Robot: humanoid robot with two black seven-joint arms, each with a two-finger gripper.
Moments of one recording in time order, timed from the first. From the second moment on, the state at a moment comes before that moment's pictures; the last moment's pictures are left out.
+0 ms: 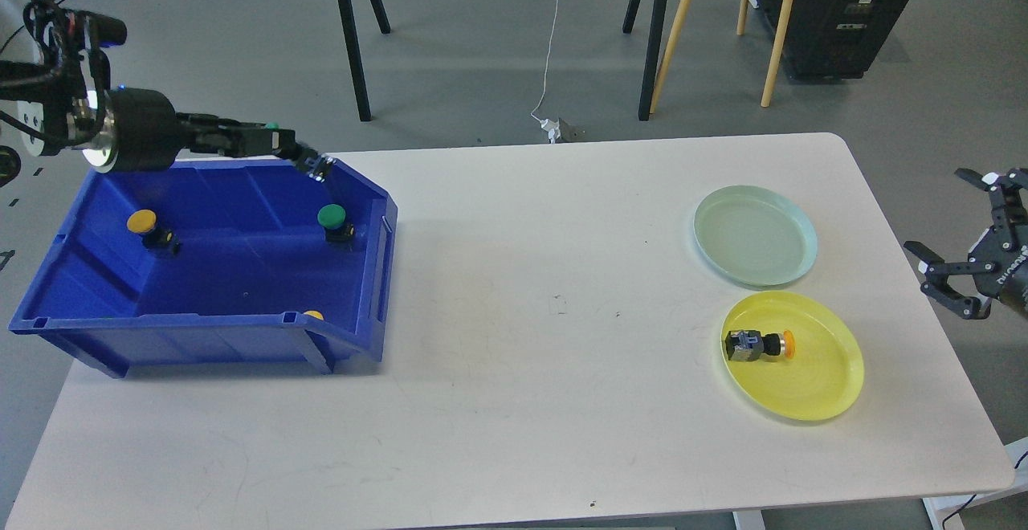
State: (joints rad) left arm -1.17 0.86 -0.32 -1.09 1.35 -0.49 -0.49; right arm 0.20 -1.01 0.98 1.28 -0.02 0.44 0.14
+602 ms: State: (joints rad) left arm -1.07 0.14 -0.41 -0.73 1.01 -0.49 -0.49; right arm 0.78 -0.64 0.56 1.10 0.07 0.49 -0.07
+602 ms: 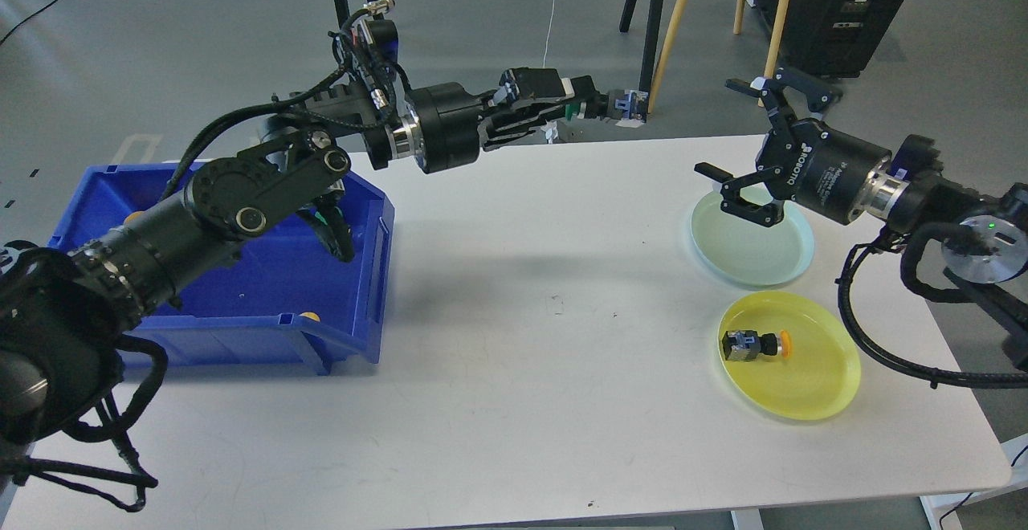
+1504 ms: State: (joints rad) left arm -1.06 0.10 -0.41 -0.67 1.02 -0.49 -0.49; right arm 0.90 -0.51 0.45 1.07 0.16 0.49 -0.12
